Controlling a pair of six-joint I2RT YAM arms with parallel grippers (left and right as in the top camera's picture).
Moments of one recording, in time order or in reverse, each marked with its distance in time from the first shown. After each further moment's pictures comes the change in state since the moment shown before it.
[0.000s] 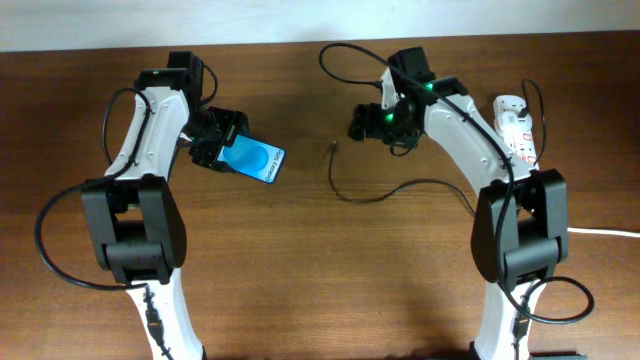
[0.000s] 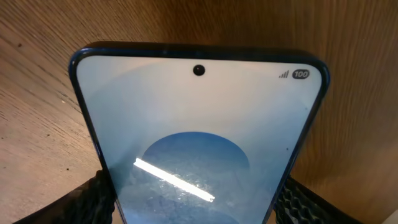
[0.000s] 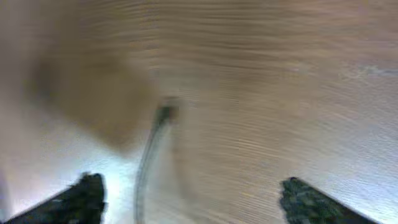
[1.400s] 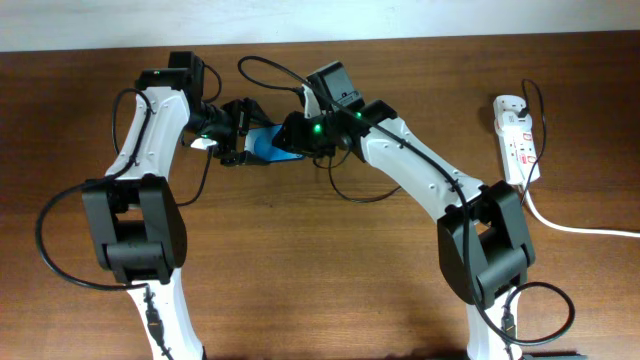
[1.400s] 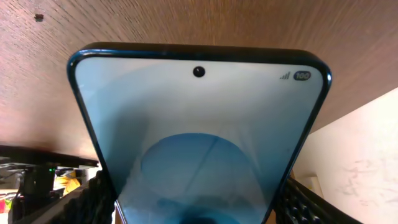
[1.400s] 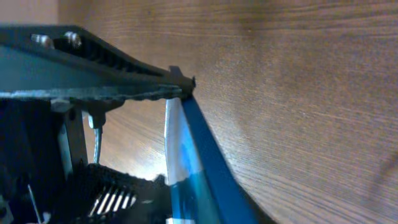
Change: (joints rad) left arm -0.003 0.000 0.000 0.000 0.421 -0.270; right arm 0.283 0.000 0.005 0.265 -0.126 0.383
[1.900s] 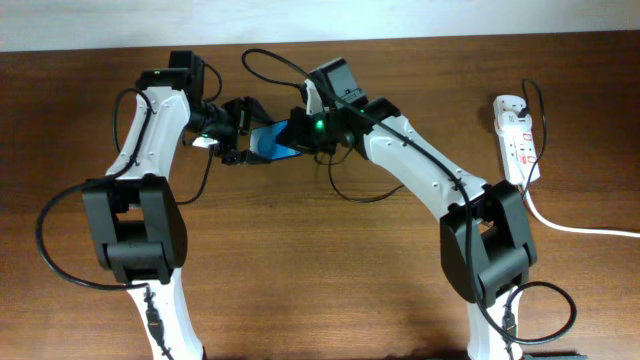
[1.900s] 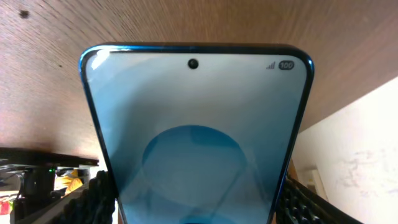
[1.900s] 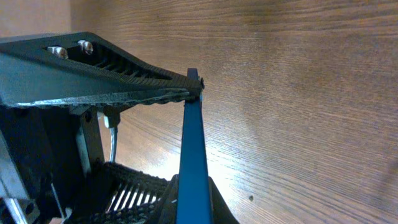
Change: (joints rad) left arm -0.002 0.000 0.000 0.008 0.019 0.021; right arm -0.029 -0.001 0.009 0.002 -0.046 0.018
